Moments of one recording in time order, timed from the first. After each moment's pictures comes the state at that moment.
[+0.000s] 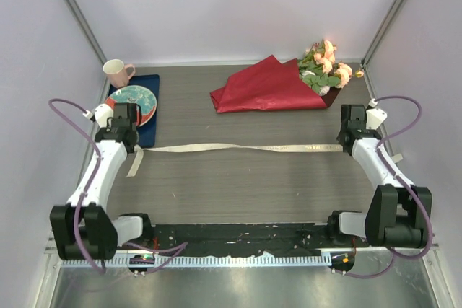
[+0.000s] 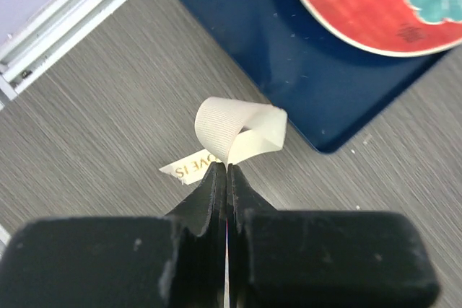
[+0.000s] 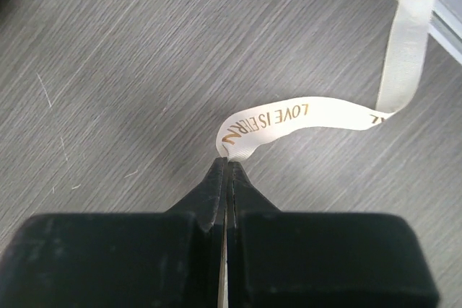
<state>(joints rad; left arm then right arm) -0.03 1.14 0.91 -0.72 -0.61 -0.72 -0.07 1.23 0.78 -0.46 0.52 0.61</state>
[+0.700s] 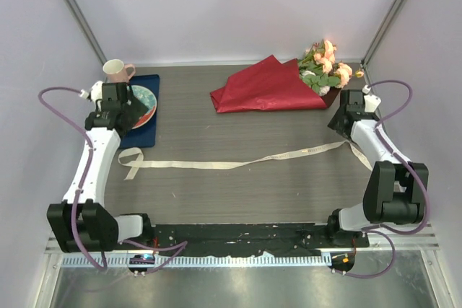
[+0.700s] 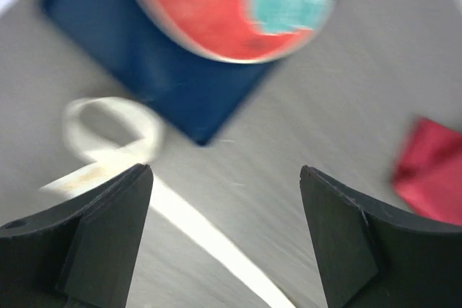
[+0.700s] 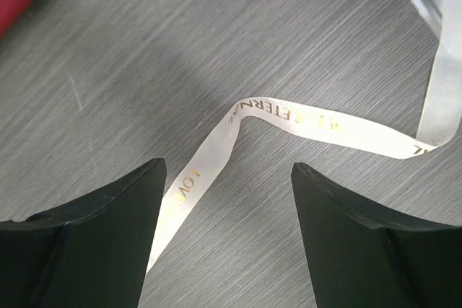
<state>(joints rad) 0.05 1.28 1.12 -0.75 -0.38 -0.78 -0.07 1.46 0.95 -0.48 0.45 0.52</state>
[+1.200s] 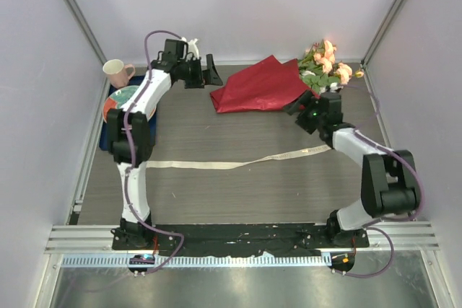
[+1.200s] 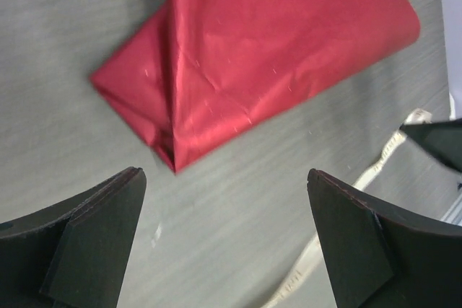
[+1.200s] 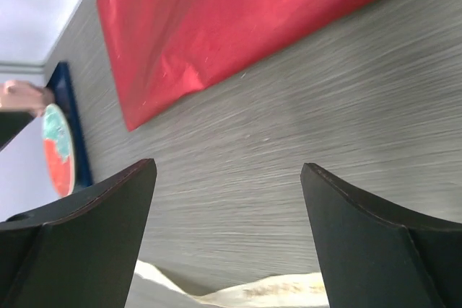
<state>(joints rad) -0.22 2.03 1.83 -0.52 0.49 -0.32 0.07 1.44 0.83 0.06 -0.20 0.77</state>
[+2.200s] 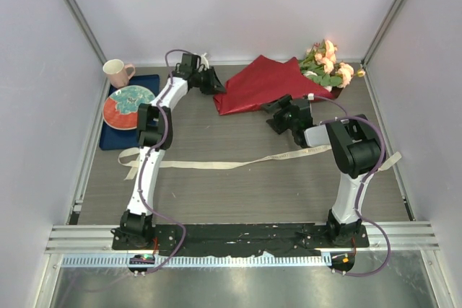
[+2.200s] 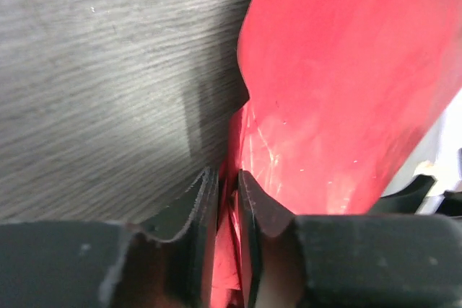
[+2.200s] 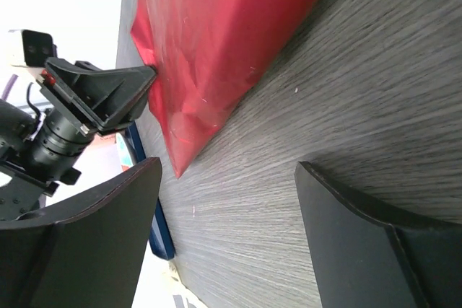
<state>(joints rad) -0.23 2.71 2.40 -0.46 0.61 -0.45 0.27 1.93 0.86 0.60 -0.14 1.23</state>
